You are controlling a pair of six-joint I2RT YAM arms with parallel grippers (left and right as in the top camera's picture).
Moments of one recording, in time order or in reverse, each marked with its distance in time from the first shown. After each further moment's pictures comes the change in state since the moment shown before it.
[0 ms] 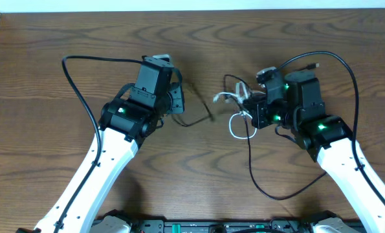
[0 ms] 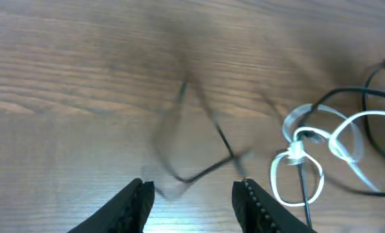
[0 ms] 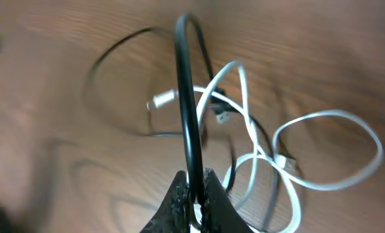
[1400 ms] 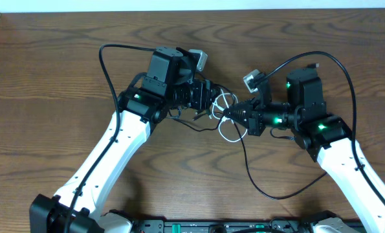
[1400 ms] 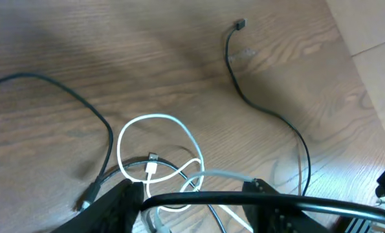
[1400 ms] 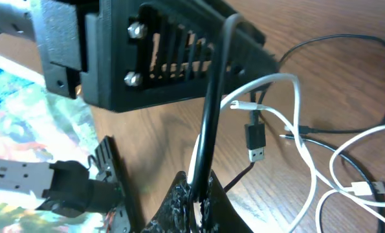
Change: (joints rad) left arm 0.000 0.143 0.000 0.245 0.502 0.130; right arm 0.001 0.000 0.000 0.064 -0.431 -0.003
